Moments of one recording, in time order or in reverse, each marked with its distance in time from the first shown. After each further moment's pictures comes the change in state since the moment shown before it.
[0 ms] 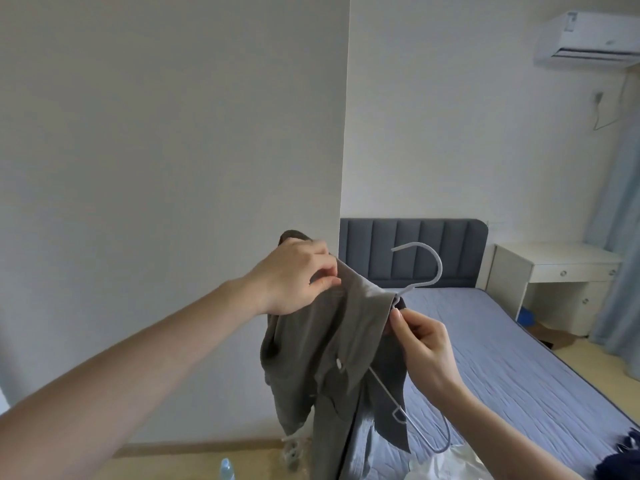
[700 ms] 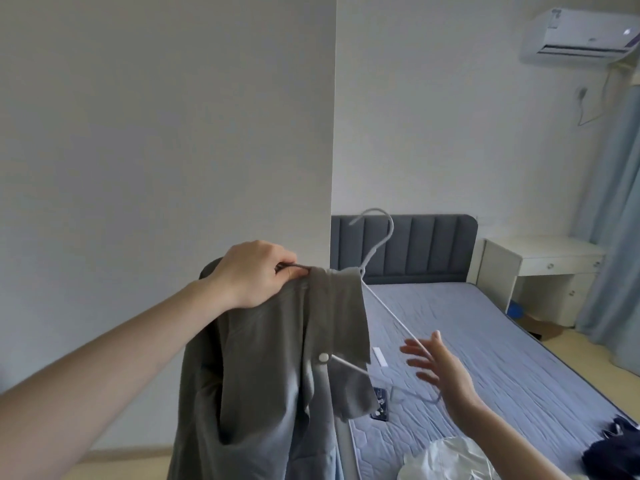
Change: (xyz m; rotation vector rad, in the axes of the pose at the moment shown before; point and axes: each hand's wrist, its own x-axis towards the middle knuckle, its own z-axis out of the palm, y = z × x) left_hand -0.010 -0.049 0.011 0.120 0.066 -0.096; right_hand -0.018 0.063 -0.048 0.098 0.038 0.519
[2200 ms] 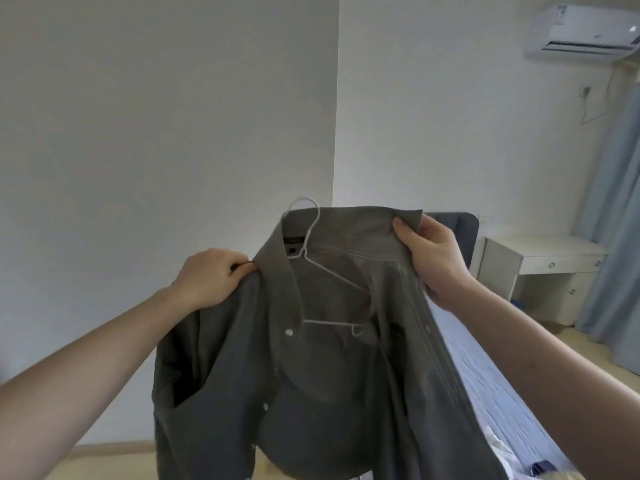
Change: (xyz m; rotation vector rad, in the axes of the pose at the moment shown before) left_hand -0.033 -0.073 0.025 0.023 -0.092 -0.314; right_hand 0.034 -0.173 0.041 0.134 -0.071 -0.426
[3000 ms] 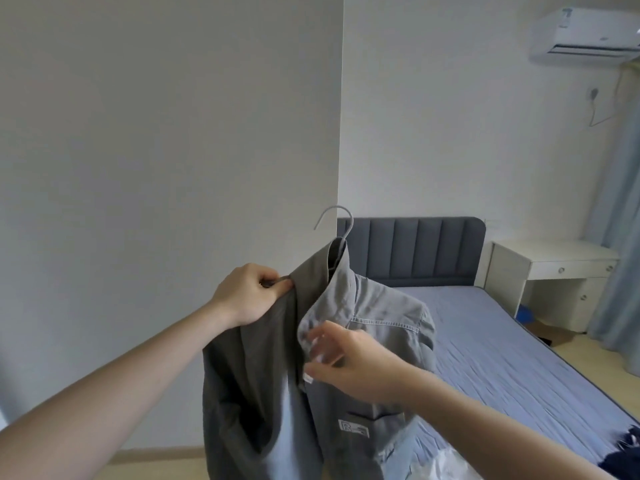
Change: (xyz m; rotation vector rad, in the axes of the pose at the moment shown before) left_hand -0.007 0.061 0.004 -0.460 -0.057 -0.161; right_hand -0.079 0.071 0.063 -0.755 -0.687 -0.015
